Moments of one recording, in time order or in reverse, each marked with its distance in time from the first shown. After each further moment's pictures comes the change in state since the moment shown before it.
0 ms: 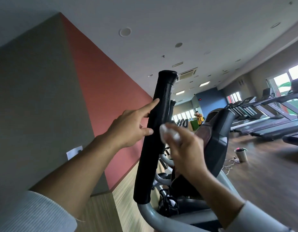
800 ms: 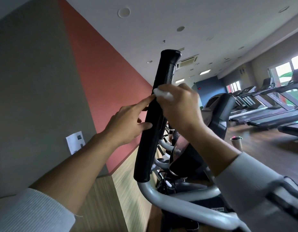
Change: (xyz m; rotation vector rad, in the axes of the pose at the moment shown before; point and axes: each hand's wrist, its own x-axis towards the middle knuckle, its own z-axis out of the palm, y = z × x) left_hand -0.032 -0.011 0.022 -0.061 0.028 -0.020; right_hand 0.051 -0.029 0.004 -0.238 -0.003 -0.093
